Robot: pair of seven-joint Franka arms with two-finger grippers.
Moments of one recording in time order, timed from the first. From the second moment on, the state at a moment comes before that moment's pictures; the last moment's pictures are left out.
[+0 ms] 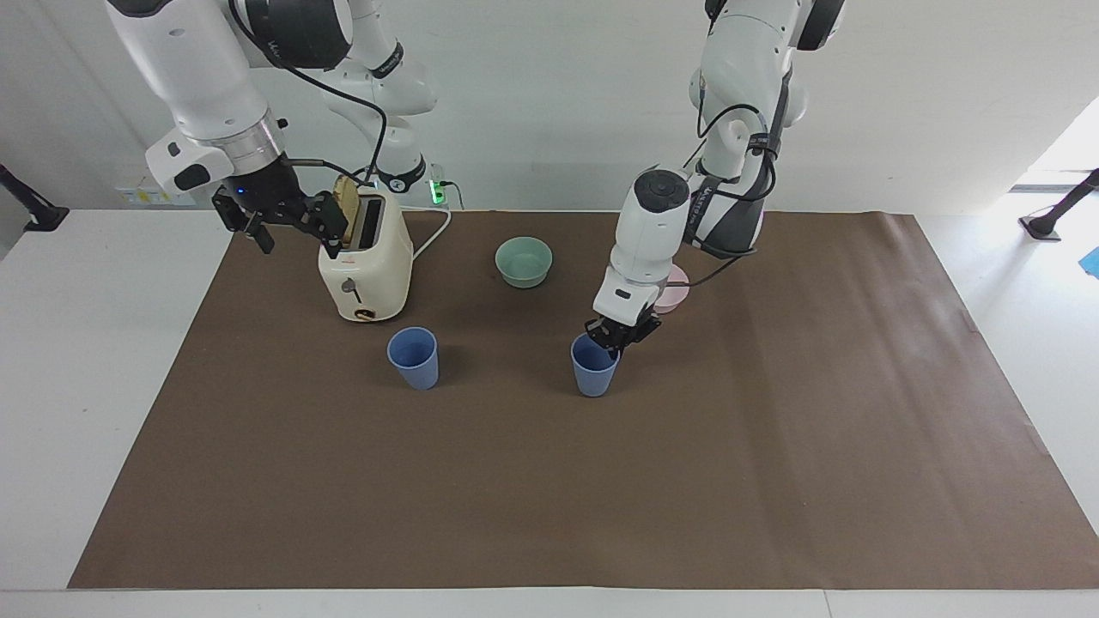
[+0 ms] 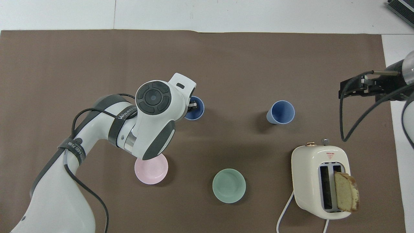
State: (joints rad) left arm -0.45 0.33 -0.14 -1.79 0.04 2.25 -0.80; right arm 0.00 0.09 0.03 -1.46 0.01 1.55 0.16
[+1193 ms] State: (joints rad) left arm -0.17 0.10 -0.09 -1.77 0.08 1.99 -0.36; right arm 0.01 0.09 0.04 -1.64 0.01 1.76 0.16
